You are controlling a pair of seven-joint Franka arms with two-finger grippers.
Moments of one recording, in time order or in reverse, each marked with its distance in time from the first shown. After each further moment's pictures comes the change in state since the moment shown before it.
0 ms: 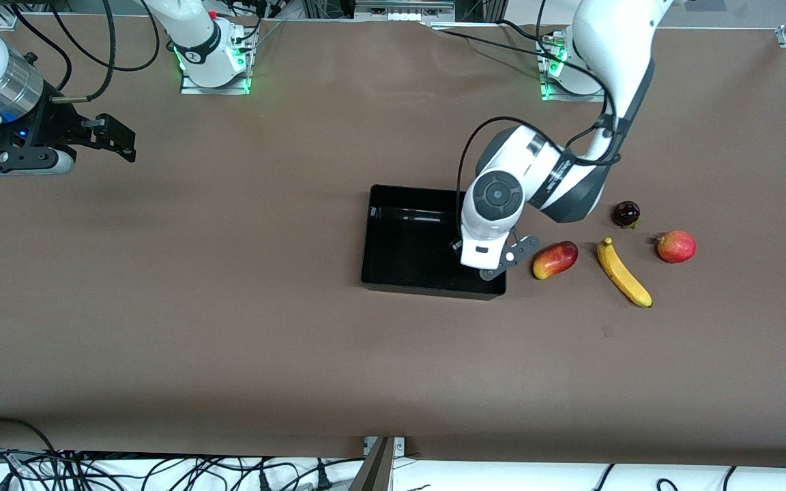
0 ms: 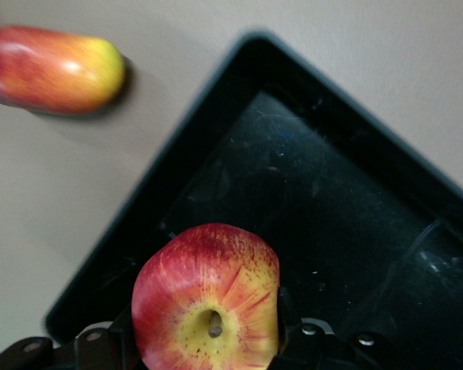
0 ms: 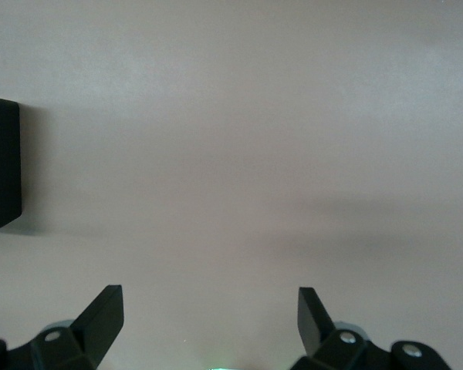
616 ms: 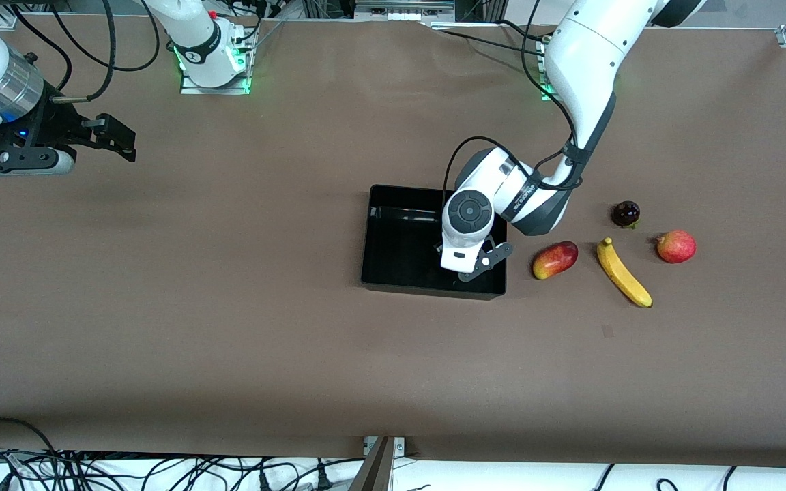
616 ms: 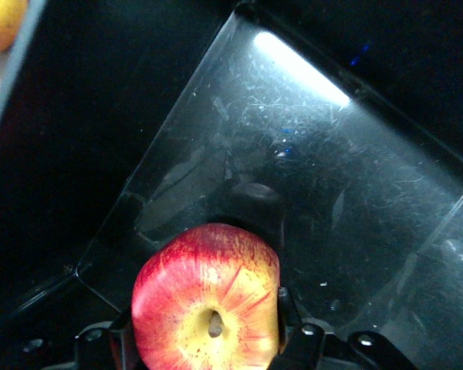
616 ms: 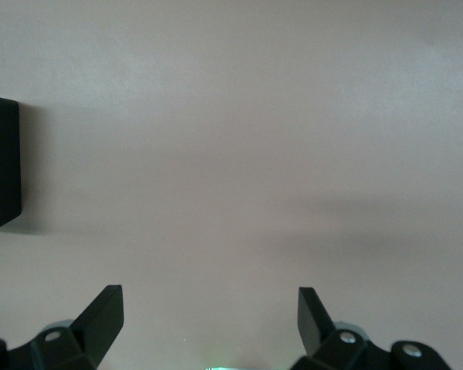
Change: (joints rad) left arm -0.029 0.098 0.001 -0.018 0.000 0.085 -0.002; right arm 0.000 0.000 0.000 0.000 0.000 -0.002 0.000
